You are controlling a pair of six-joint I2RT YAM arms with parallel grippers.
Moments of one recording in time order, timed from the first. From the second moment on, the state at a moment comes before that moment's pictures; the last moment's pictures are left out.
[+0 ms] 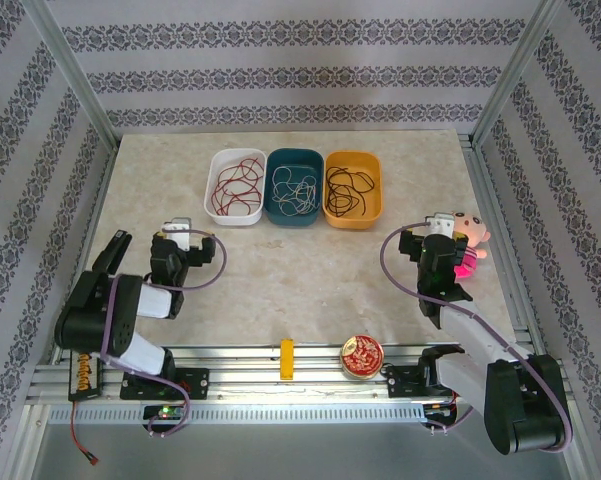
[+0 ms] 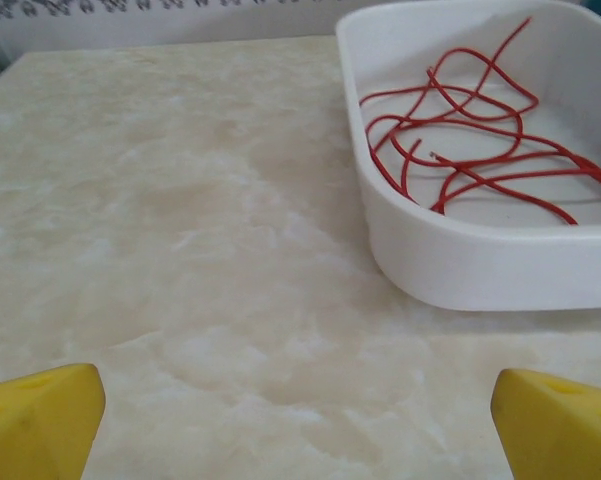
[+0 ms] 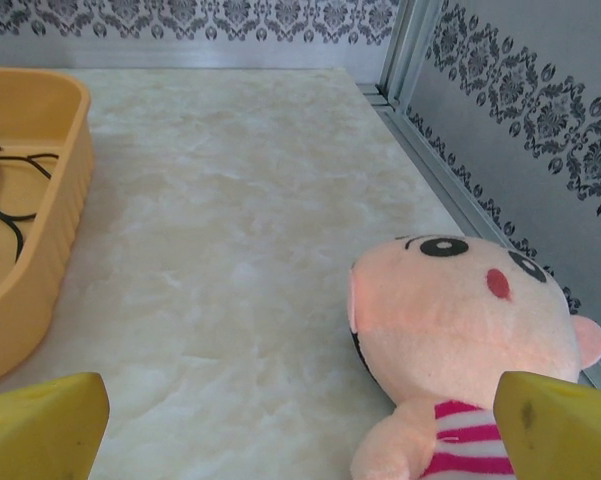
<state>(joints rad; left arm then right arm) -0.03 1.56 0.25 0.96 -0.06 0.01 0.12 1.00 0.30 0.33 0.39 0.05</state>
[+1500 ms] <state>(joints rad) 0.05 1.59 0.37 0.90 0.11 0.00 -0.02 1.53 0.36 0.85 -0.06 0.05</state>
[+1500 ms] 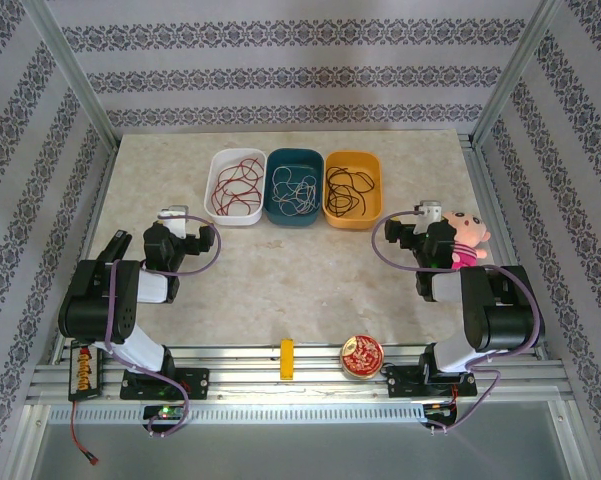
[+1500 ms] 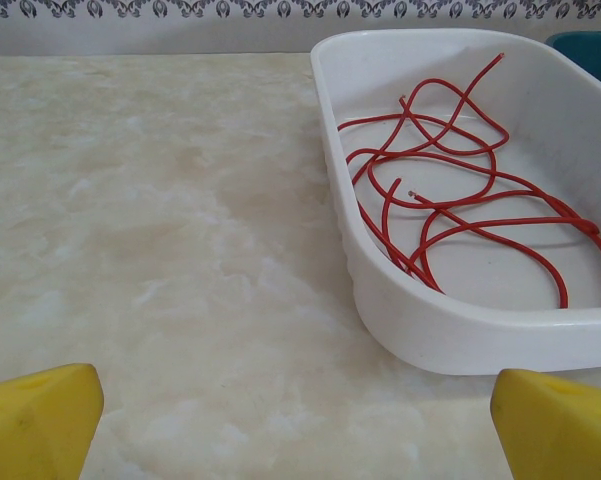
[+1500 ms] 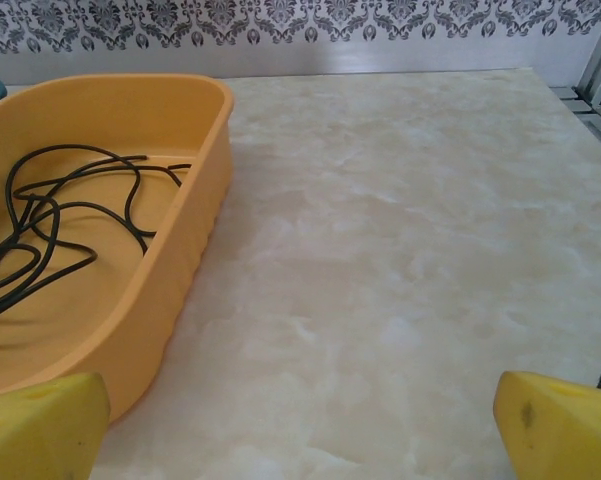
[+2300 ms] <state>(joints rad) 0.05 1.59 0.37 0.89 0.11 0.00 0.04 1.53 0.36 0.87 0.21 0.05</state>
